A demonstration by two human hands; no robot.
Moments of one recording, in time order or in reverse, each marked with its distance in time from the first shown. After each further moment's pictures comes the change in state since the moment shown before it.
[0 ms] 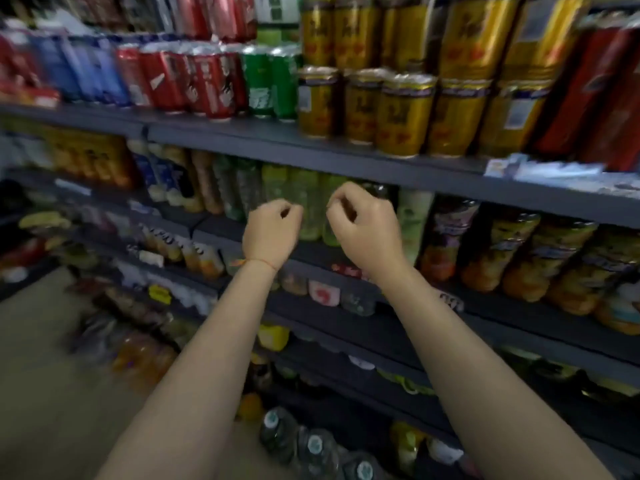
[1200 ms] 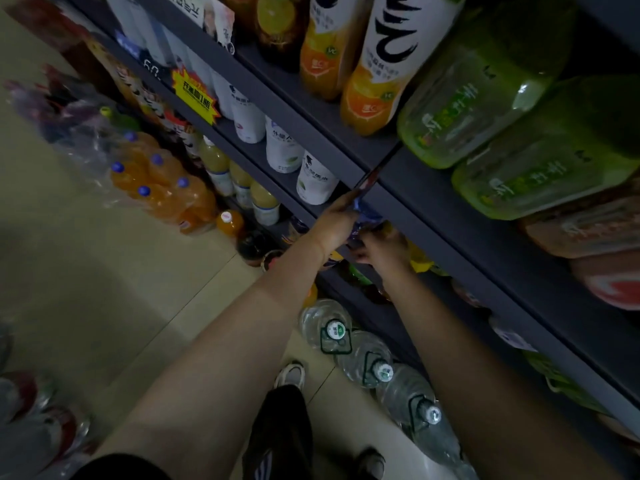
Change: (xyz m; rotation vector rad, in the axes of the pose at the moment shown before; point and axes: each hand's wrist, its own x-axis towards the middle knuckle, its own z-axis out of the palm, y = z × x) left_hand 0.068 -0.541 0.143 -0.701 -0.587 -0.929; right_hand -0.121 0.210 0.570 0.204 -0.471 1.334
